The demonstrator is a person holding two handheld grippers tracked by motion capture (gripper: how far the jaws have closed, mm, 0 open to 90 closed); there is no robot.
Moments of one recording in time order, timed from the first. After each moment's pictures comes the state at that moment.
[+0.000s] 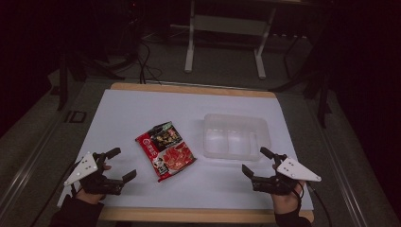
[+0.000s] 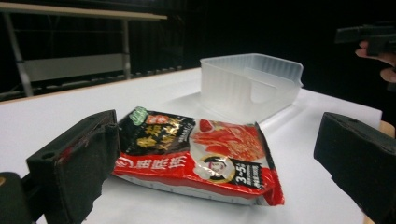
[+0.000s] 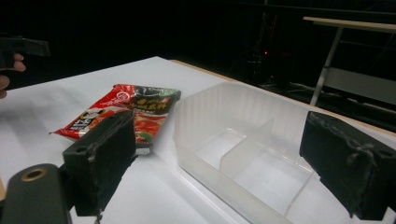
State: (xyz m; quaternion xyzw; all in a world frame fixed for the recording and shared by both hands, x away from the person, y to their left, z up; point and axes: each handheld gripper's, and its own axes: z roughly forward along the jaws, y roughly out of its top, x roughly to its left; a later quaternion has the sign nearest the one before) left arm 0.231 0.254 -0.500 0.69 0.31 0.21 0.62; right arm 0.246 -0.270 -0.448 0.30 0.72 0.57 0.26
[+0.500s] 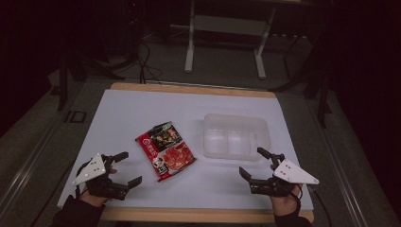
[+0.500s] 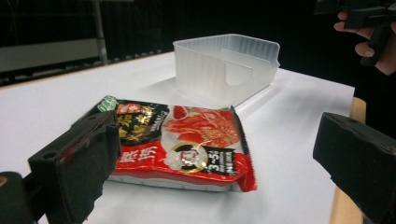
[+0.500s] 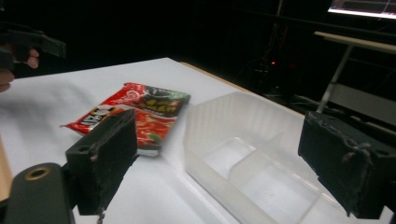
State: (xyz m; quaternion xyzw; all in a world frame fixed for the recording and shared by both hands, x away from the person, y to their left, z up) left arm 0.225 0.236 -0.494 0.74 0.29 0.18 0.58; right arm 0.240 -0.261 -0.443 0.25 0.74 0.56 0.27
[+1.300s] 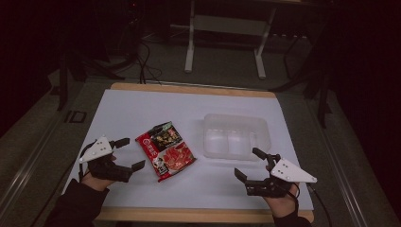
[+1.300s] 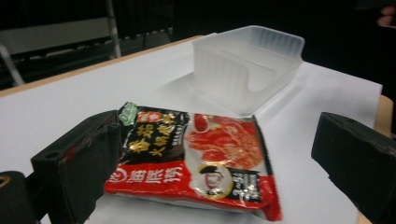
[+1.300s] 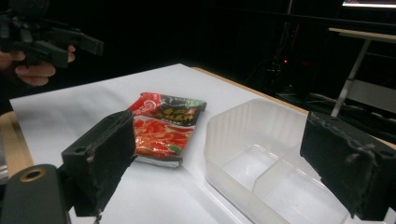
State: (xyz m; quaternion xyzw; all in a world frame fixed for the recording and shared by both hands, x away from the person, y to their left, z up) left arm 0.265 0.234 -0.459 0.75 0.31 0.18 0.55; right arm 0.235 -0.247 -0.434 0.26 0.73 0.58 0.24
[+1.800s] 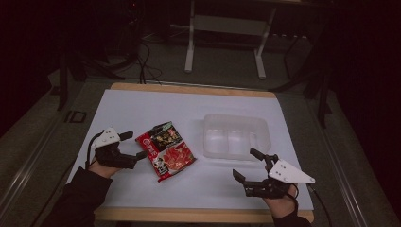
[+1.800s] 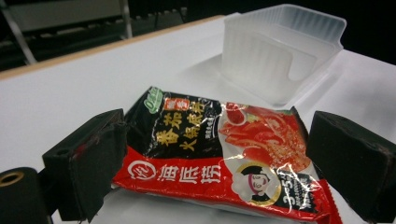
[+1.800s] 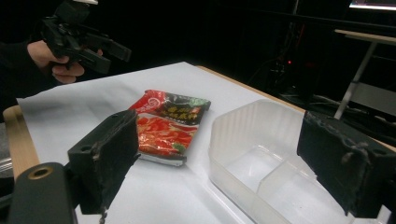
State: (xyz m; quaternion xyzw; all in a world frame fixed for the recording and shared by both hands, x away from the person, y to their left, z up) left arm 0.303 0.232 -0.474 0.77 0.34 0.18 0.51; right arm 0.233 -0.244 -0.433 0.25 0.74 0.58 0.24
